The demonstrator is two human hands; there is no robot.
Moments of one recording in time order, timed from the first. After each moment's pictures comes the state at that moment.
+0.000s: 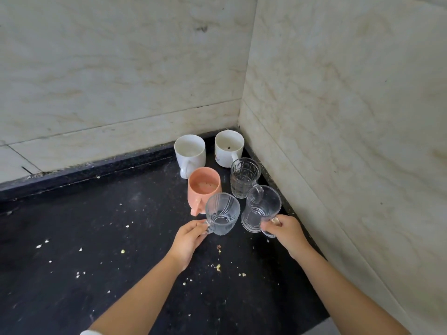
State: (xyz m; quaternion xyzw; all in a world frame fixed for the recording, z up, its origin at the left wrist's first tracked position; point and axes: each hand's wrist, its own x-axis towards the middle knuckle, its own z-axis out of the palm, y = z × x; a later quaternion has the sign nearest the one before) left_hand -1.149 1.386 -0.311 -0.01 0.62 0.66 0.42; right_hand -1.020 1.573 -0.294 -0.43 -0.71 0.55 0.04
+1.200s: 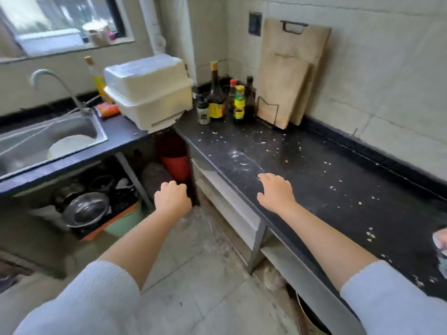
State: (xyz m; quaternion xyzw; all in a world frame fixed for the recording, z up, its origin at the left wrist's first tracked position) left_hand -0.812 0.942 -0.199 -0.38 0.92 0.04 0.05; right_hand -0.960 1.127 -0.199 0.35 -0.93 0.10 -0.09
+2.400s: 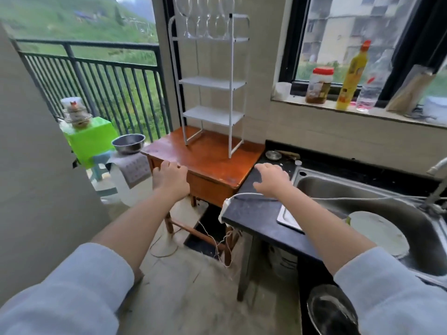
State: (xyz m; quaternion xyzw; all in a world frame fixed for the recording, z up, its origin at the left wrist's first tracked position) left_hand -0.179 0.369 -0.116 -0.80 0.60 -0.07 -0.01; right_hand -0.407 0.305 -0.116 0.80 -0.58 0.05 -0.10
